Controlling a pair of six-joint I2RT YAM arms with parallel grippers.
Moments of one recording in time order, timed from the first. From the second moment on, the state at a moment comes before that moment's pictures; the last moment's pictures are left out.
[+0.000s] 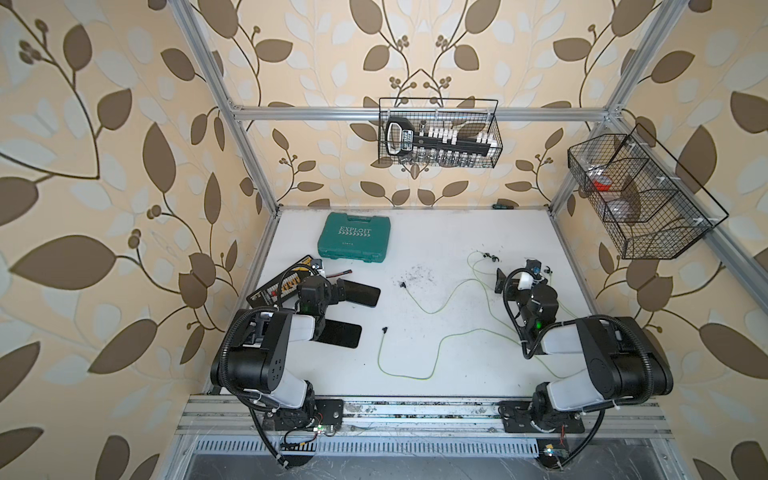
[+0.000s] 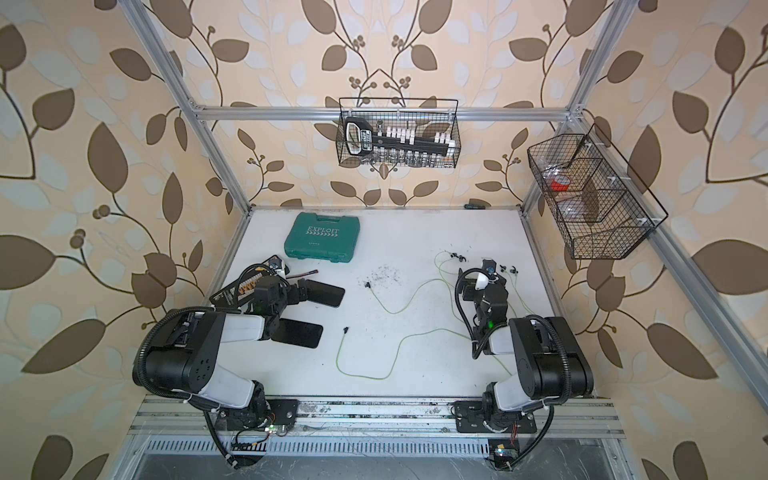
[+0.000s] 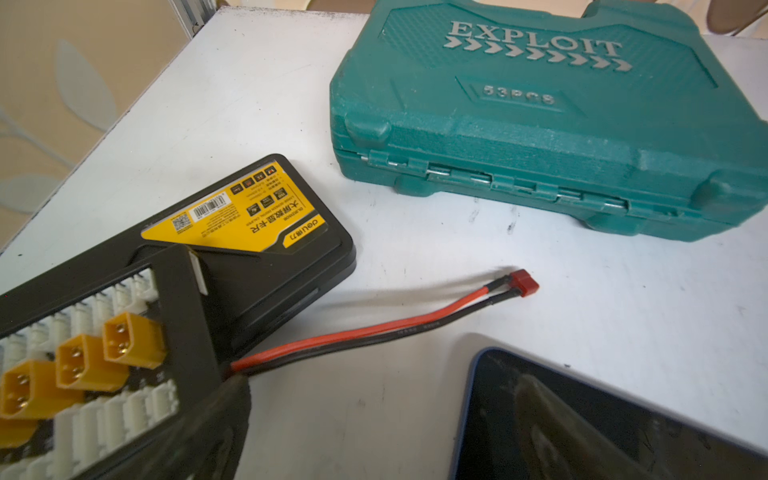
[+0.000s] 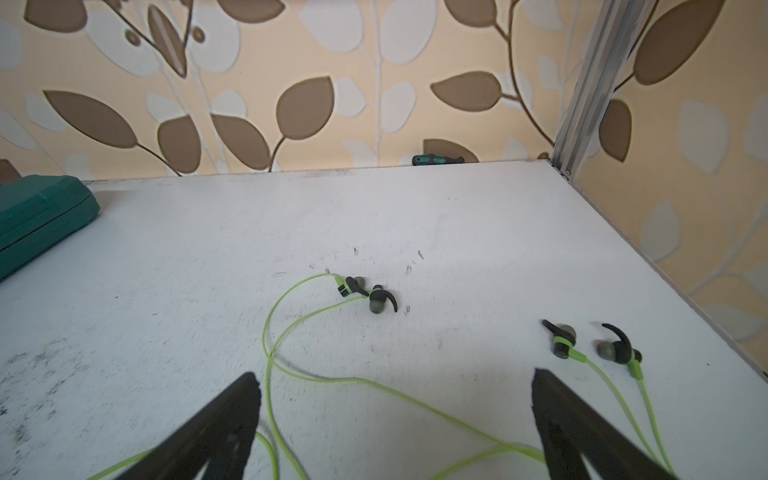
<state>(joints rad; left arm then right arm) -0.04 1.52 0.38 0.61 -0.14 -0.12 0.00 1.51 0.25 1.05 0.09 0.06</state>
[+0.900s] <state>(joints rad) -0.04 1.26 0.53 0.27 -0.14 -0.15 0.13 1.26 0.42 0.66 0.20 0.02</state>
